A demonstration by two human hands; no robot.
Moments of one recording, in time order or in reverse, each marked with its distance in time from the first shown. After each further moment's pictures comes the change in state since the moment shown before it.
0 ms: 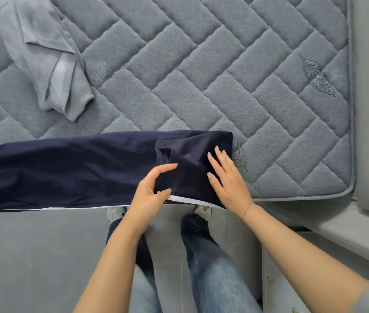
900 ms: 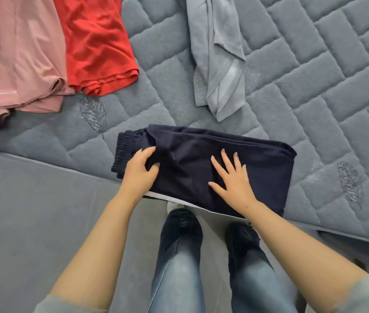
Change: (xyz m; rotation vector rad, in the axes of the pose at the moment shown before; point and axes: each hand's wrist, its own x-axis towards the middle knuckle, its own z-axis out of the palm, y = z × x) left_hand -0.027 -0.077 -0.375 0.355 0.438 0.060; right_hand 0.110 -0.264 0.198 -0.439 -0.341 -0.048
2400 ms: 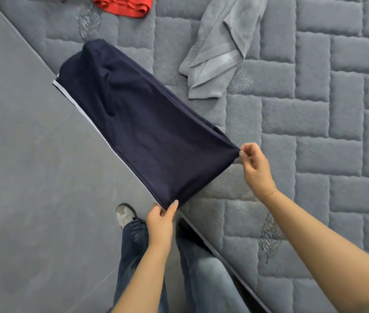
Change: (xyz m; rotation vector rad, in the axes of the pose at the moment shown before) left_hand -0.144 0.127 0.361 -0.907 0.638 -0.827; right_hand 0.031 0.220 -0.118 0.515 0.119 -0.357
